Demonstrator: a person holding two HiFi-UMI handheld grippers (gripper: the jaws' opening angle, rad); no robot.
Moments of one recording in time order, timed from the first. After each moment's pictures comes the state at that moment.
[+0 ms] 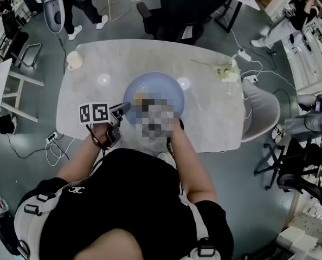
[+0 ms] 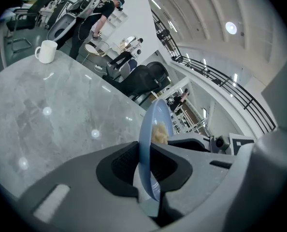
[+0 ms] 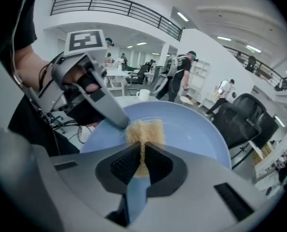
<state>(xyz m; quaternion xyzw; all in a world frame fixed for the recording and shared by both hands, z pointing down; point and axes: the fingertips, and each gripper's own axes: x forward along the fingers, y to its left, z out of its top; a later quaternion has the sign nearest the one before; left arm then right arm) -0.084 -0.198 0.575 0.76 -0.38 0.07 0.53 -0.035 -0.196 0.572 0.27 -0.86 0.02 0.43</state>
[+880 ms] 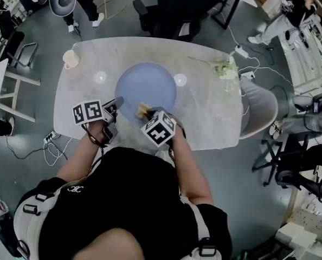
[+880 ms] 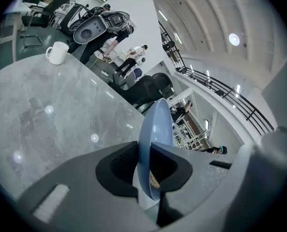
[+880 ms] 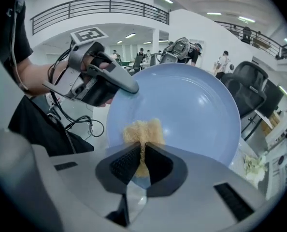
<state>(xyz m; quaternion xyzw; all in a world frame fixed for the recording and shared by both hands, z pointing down) -0.105 -0.218 0.574 0.74 -0.41 0.01 0.53 -0.009 -0.159 0.611 0.26 -0.85 0.14 0.44</state>
